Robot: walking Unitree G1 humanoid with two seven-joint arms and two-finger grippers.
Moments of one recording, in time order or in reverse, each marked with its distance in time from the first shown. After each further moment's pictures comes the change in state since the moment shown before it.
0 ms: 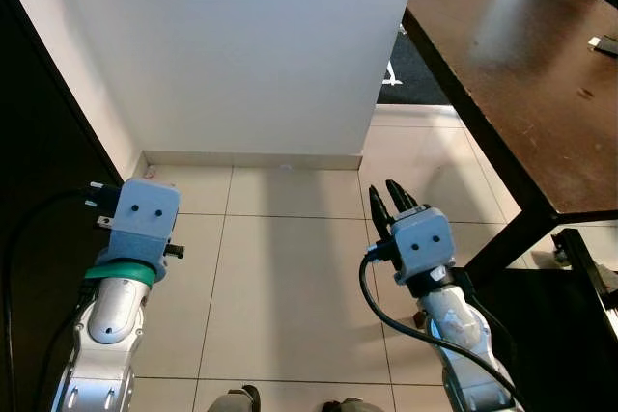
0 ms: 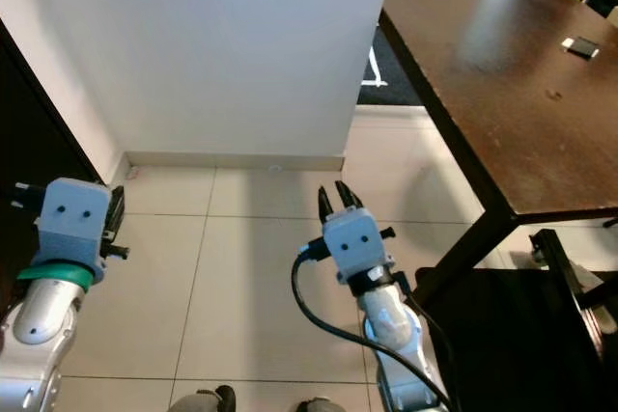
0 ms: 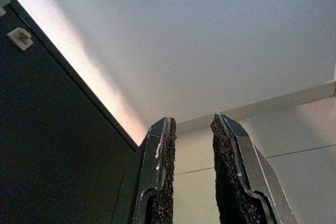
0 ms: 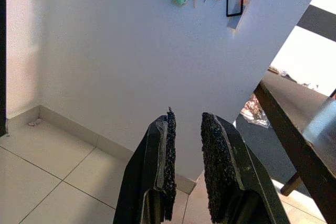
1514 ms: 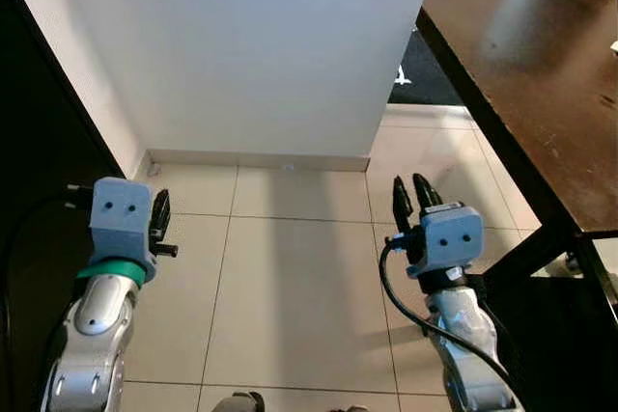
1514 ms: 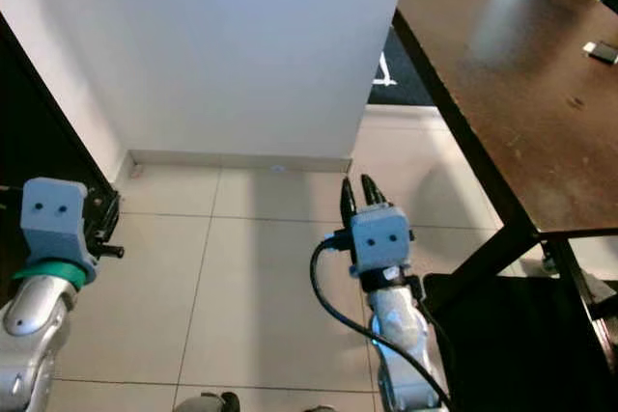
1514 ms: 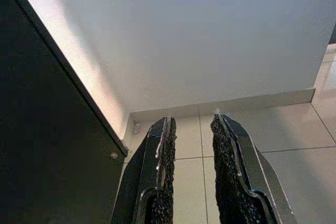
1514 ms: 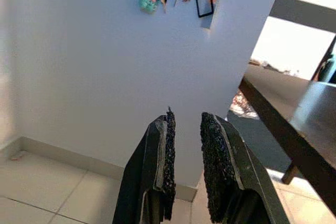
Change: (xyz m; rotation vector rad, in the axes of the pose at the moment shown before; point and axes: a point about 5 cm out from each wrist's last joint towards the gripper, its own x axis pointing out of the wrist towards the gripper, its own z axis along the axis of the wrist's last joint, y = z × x) left arm 0.010 0.007 -0.023 -0.180 0.074 -0.028; right arm -0.002 -0.013 -0.003 0.108 -0.027 -0.145
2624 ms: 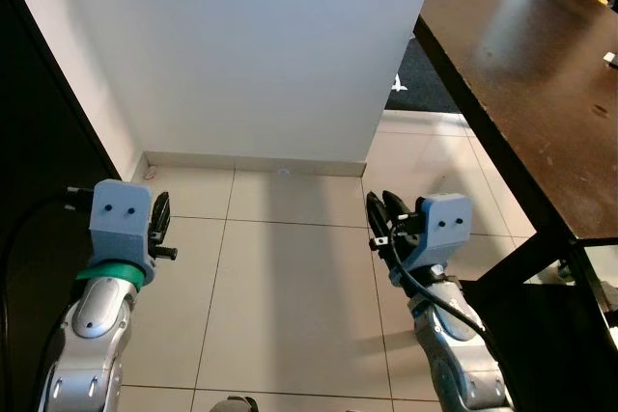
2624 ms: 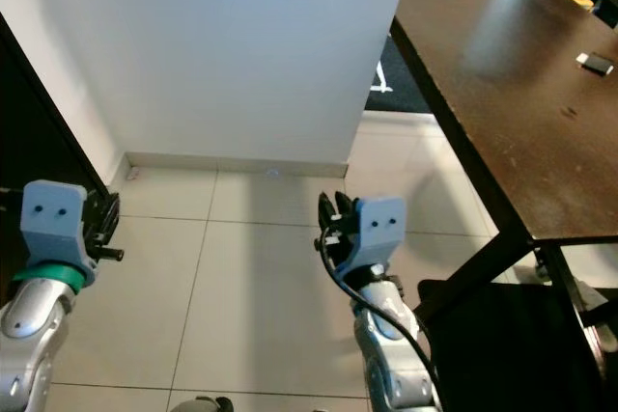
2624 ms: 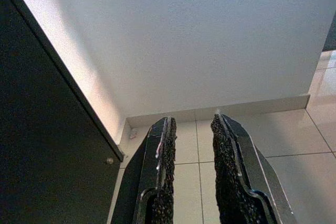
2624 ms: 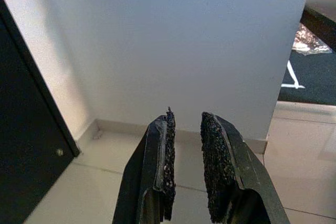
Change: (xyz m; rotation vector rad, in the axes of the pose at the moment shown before) left arm -0.002 0.000 0.003 0.004 -0.017 -0.014; right arm 0.008 0.014 -0.006 0.340 0.195 0.085
